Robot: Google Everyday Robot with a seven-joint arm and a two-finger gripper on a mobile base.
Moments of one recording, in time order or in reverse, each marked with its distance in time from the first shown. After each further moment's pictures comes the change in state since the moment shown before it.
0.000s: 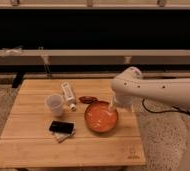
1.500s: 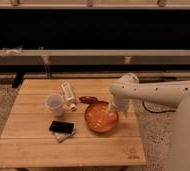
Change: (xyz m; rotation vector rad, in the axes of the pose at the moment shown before) arm 0.004 0.014 0.055 -0.053 0.074 -0.009
